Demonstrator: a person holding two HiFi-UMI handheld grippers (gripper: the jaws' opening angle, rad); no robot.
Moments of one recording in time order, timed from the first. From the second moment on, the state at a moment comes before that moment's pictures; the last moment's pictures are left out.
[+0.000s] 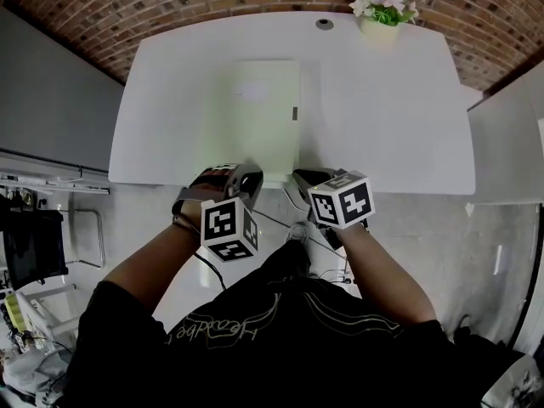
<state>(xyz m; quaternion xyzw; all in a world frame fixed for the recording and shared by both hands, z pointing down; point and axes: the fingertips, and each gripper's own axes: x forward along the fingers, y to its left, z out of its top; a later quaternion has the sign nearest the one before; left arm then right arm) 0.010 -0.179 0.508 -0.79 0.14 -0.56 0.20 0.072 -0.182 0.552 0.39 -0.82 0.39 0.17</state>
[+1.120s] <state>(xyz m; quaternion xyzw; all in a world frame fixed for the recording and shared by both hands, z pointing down) -0.010 -0.185 0.493 -0.83 0.18 -0.52 0.14 0.051 -0.177 0.552 0.39 -0.81 0.34 0.26</state>
